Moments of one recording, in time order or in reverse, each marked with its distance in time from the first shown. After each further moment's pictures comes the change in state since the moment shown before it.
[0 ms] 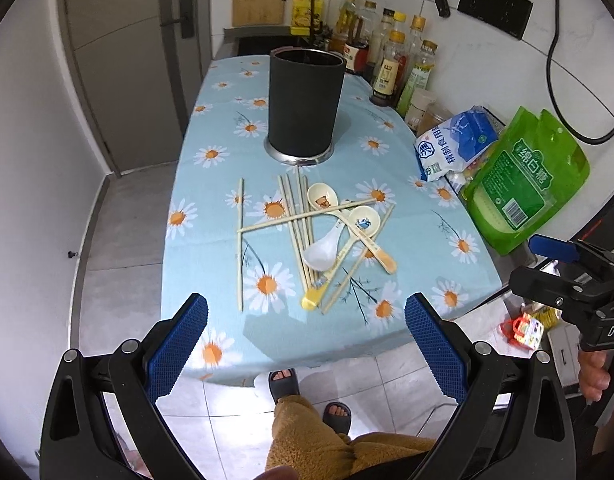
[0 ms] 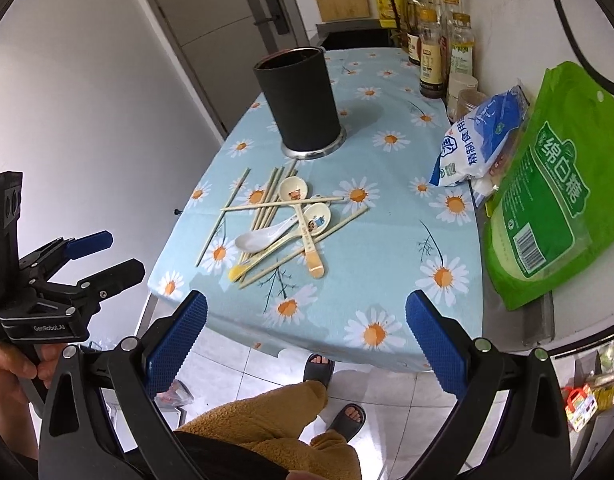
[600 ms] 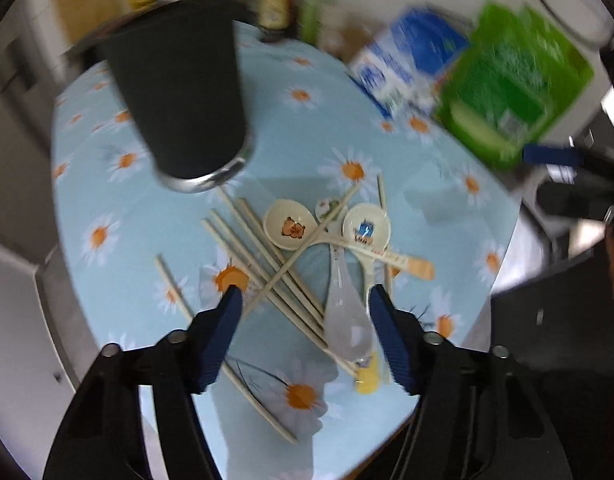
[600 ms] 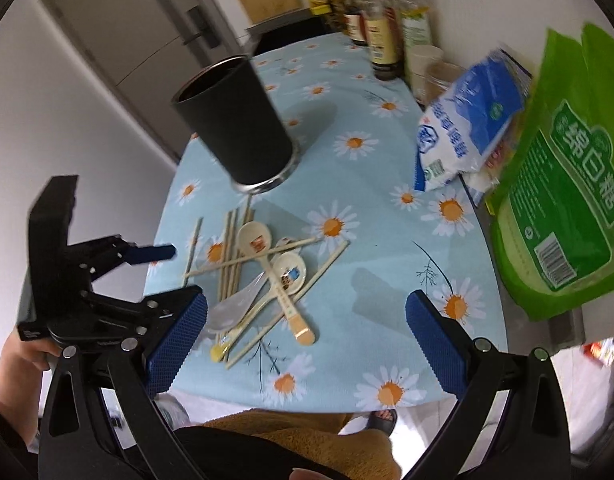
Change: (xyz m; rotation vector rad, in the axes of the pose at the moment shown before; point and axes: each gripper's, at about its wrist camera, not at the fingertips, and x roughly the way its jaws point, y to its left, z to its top) left arm 0.141 0.005 0.081 0.533 0.236 -0.255; right arm 0.058 -0.024 0.050 0.263 -0.005 -0.084
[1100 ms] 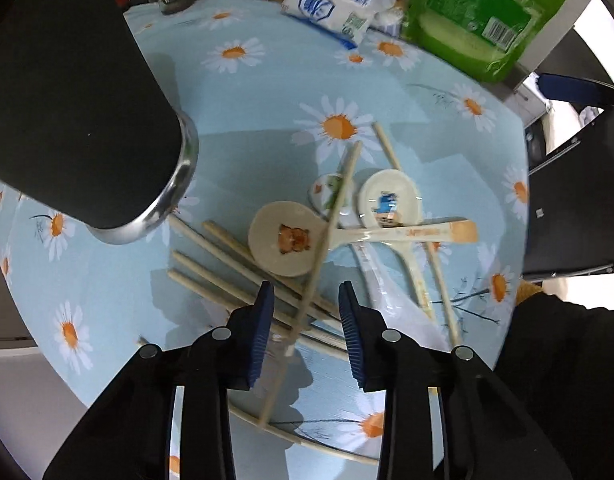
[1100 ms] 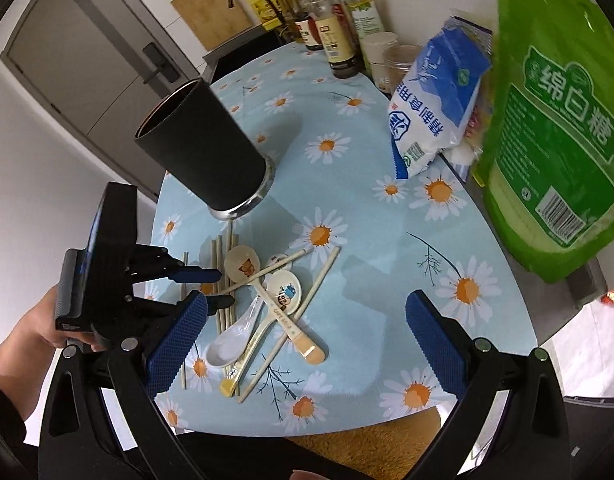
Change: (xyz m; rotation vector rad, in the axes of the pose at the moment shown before) left arm 0.064 0.016 0.032 0.293 0.195 -0.074; right arm 0.012 -0.007 -0.004 0.182 -0.067 -0.023
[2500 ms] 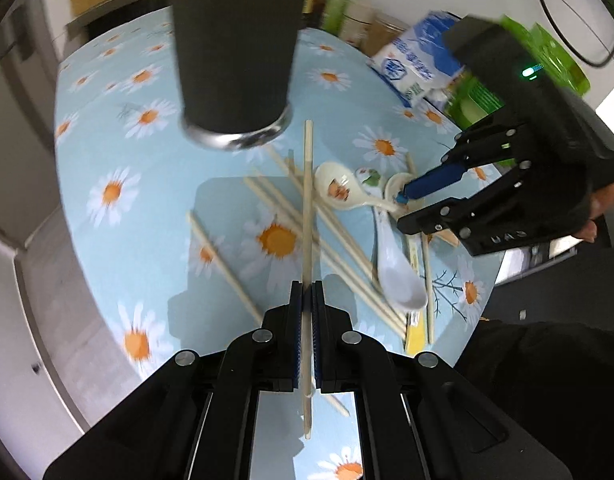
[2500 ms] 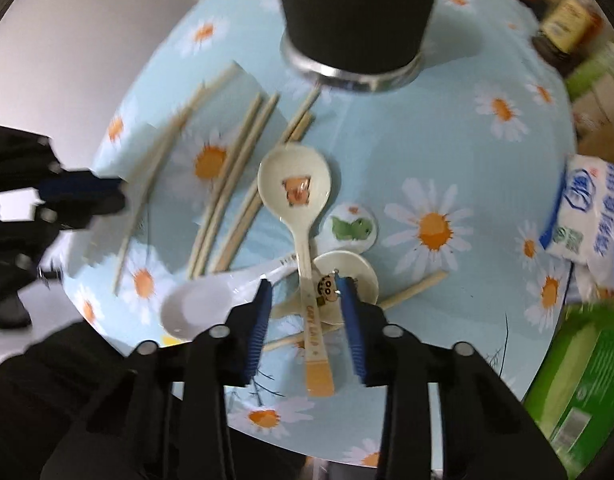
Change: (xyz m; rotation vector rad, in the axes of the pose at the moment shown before) left arm -0.058 0.018 -0.095 -0.405 -0.236 -0.012; right arm 0.139 0.080 0.005 -0.665 0.570 -0.098
